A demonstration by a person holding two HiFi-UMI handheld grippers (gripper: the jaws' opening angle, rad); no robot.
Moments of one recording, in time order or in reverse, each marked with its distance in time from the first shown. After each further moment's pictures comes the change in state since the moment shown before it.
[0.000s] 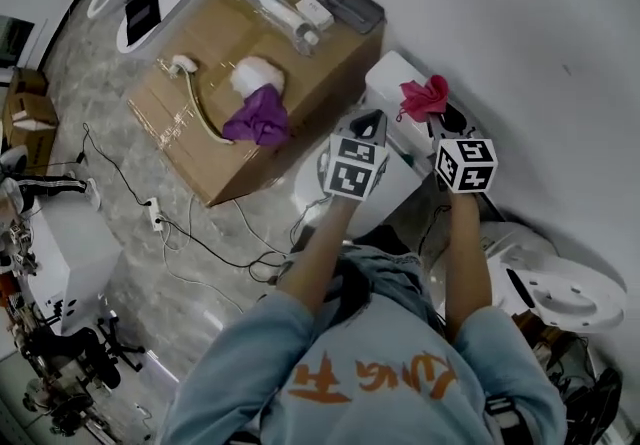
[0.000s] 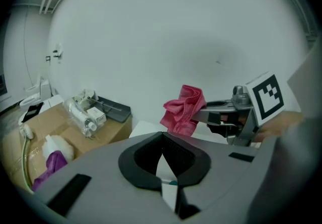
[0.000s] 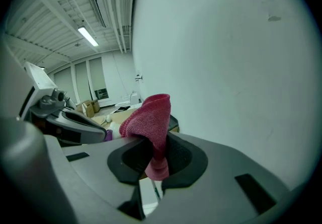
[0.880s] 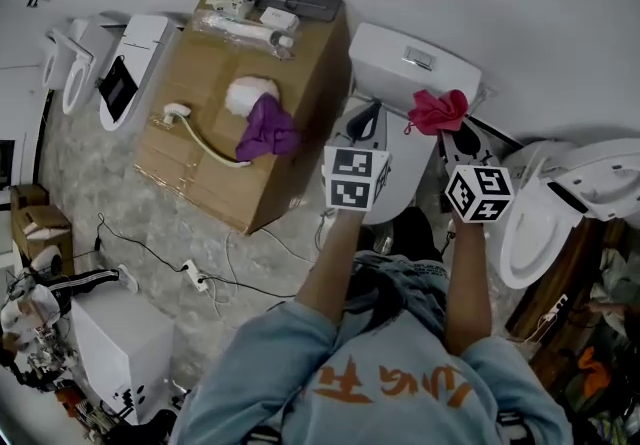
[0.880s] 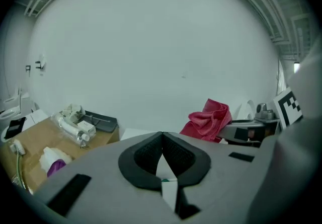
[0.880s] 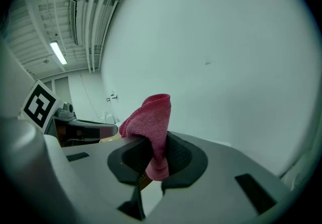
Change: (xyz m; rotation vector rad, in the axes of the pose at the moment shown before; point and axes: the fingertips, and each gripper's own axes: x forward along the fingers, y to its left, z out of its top) left arm -0.107 -0.024 -0.016 0.142 -0.139 -0.207; right arm -0.151 0.107 -0.030 0.248 -0.198 -0.356
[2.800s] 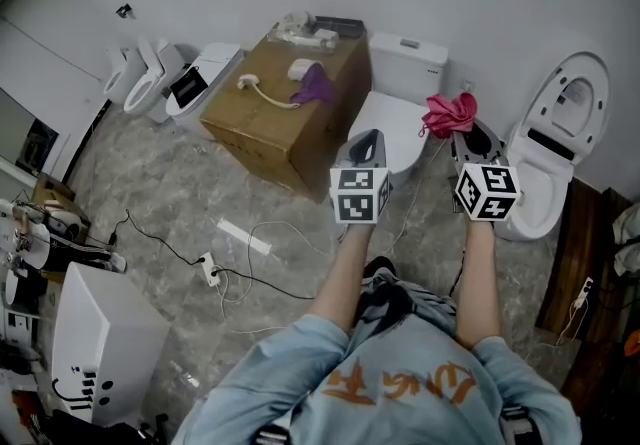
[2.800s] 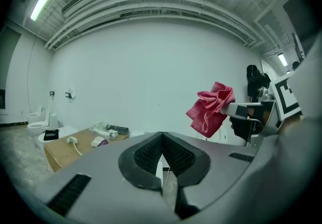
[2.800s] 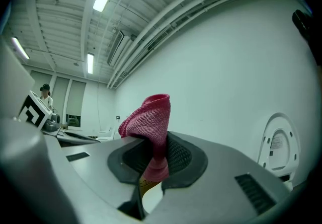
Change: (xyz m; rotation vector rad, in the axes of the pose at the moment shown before) left arm -0.500 -0.226 -0.135 0.085 -0.266 0.099; right arm -0.508 0.233 -0.034 -0.208 -0.364 -0.037
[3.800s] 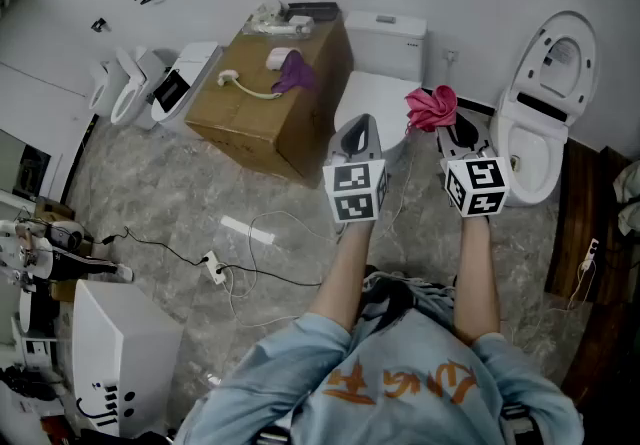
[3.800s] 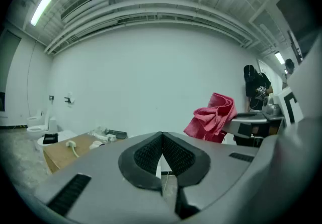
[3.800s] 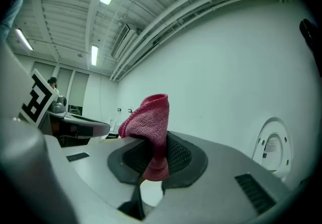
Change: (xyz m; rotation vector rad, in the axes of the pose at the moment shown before) left arm -0.013 -0.035 0.009 0.014 -0.053 0.004; right arm -0.035 0.008 -0.015 -0.087 0.062 0.019
